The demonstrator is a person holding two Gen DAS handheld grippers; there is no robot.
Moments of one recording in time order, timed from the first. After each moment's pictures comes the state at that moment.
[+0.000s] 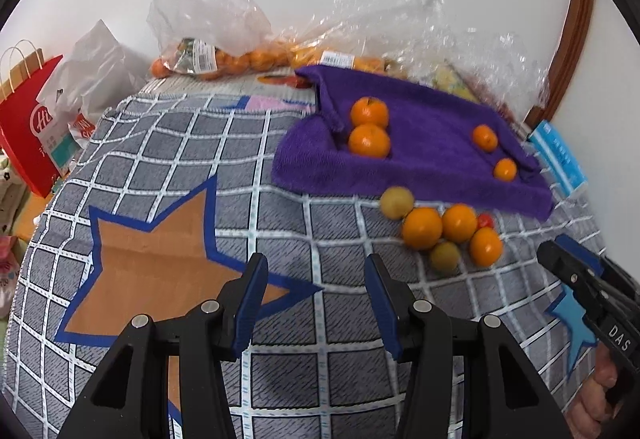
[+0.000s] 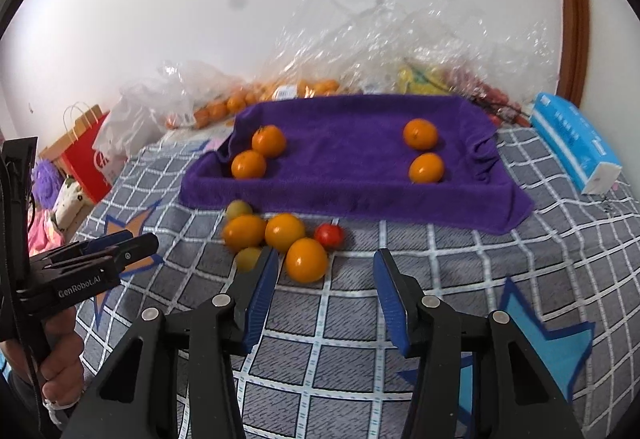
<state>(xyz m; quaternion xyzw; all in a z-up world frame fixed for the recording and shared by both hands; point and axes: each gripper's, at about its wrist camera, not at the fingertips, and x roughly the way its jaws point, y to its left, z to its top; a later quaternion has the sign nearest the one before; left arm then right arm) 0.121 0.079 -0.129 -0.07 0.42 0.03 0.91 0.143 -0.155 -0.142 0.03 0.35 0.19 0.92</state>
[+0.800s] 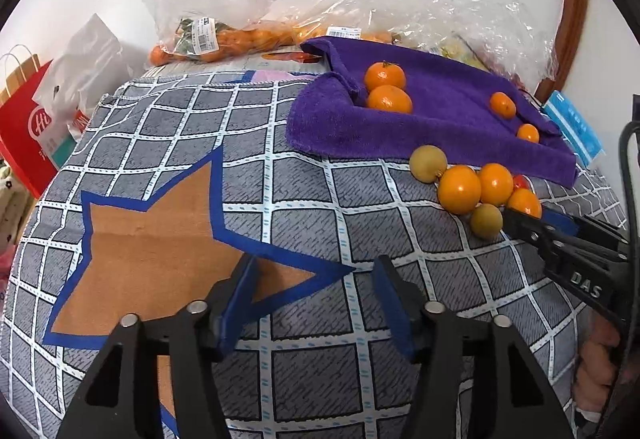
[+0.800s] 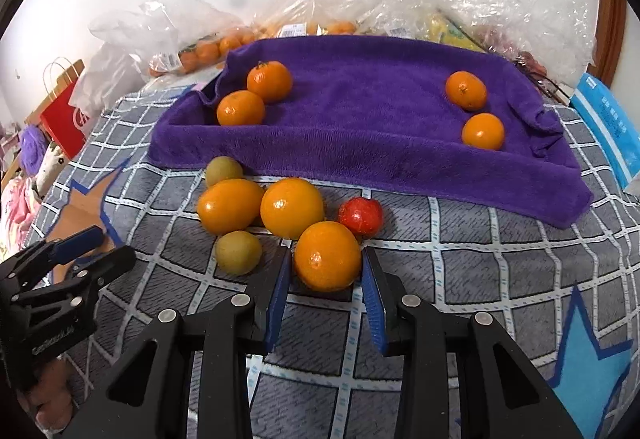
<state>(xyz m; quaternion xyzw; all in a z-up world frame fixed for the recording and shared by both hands) 0.121 0.084 -0.159 -0.04 0.43 0.03 0.90 0.182 -0.111 -0.186 -0.02 0.40 0.17 0.90</state>
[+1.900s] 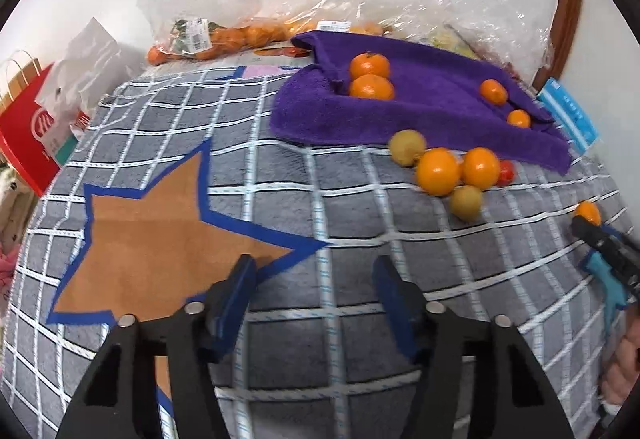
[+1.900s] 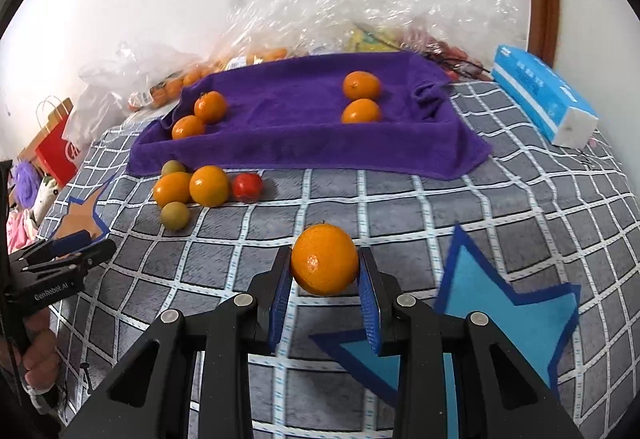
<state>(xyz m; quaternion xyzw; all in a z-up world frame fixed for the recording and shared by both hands) 0.110 0.066 -0.154 -0.04 0.43 0.02 0.90 0.141 -0.210 -0.177 0.03 0.37 0.14 0.92</state>
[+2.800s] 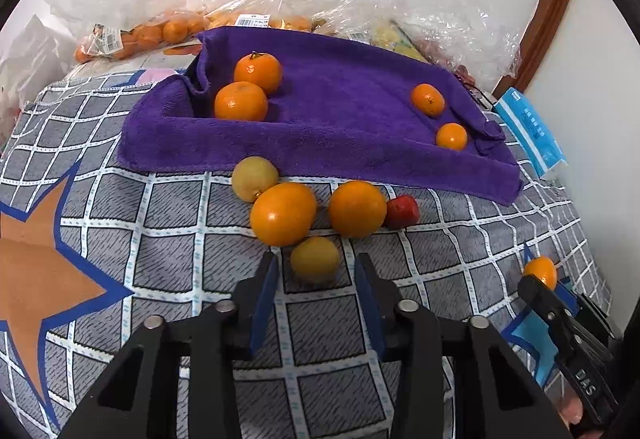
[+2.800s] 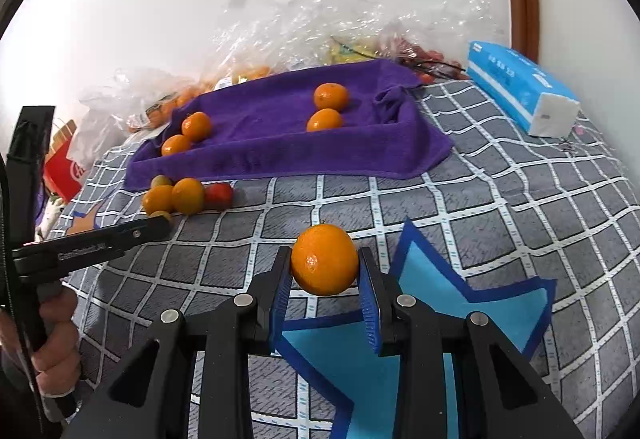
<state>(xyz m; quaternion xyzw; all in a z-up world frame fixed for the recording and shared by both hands) 0.156 -0.010 -0.154 -0.09 0.45 -0.03 0.89 0.137 -0.245 -0.183 0.07 0.35 0.15 0.92</state>
